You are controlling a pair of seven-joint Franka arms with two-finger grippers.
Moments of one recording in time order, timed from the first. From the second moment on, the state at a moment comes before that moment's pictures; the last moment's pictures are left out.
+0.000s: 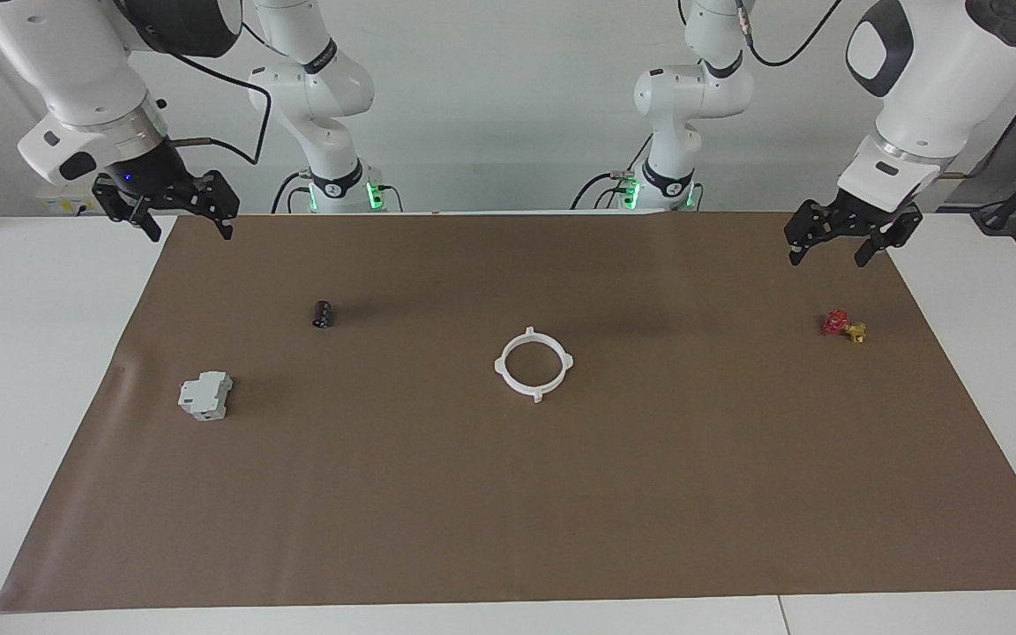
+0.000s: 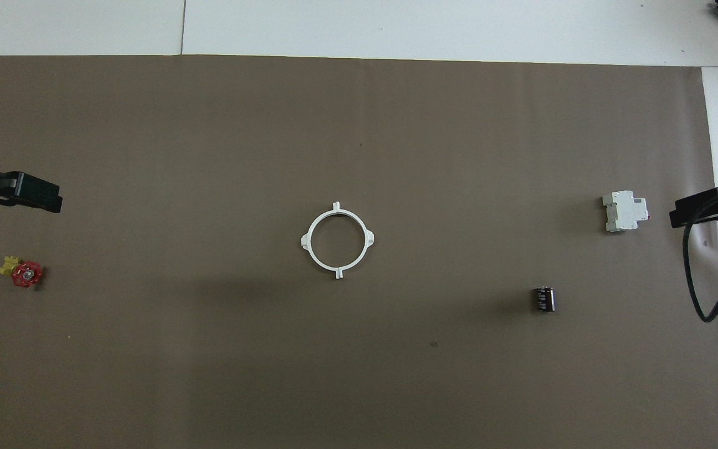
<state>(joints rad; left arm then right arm) -0.03 0.02 0.00 -1.65 0.02 1.69 0.09 0.05 -0.02 -0.10 -1.59 -0.03 1.51 -0.09</state>
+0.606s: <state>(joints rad) -0.03 0.02 -0.01 -1.70 0.02 1.75 0.09 0.05 -0.02 -0.11 -1.59 -0.03 1.51 -0.09</state>
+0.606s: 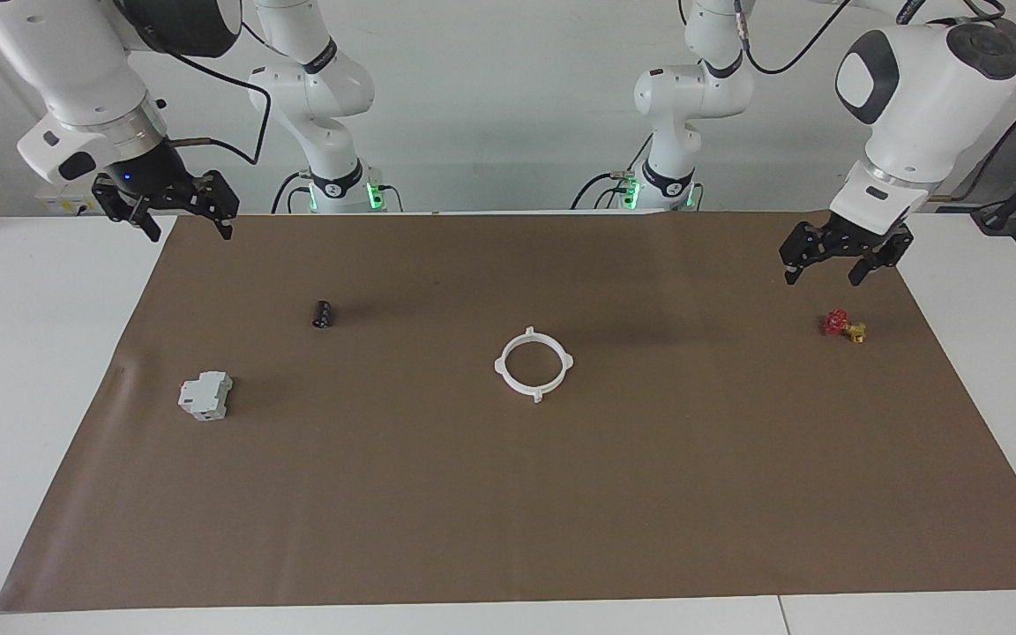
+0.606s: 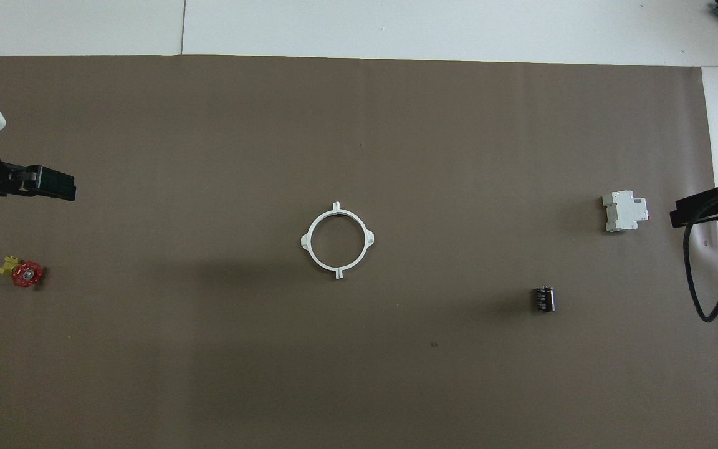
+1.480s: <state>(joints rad) -0.05 0.02 -0.01 -1.70 0.02 1.75 0.08 0.05 -0.02 -0.11 -1.59 -0.03 1.51 -0.09</state>
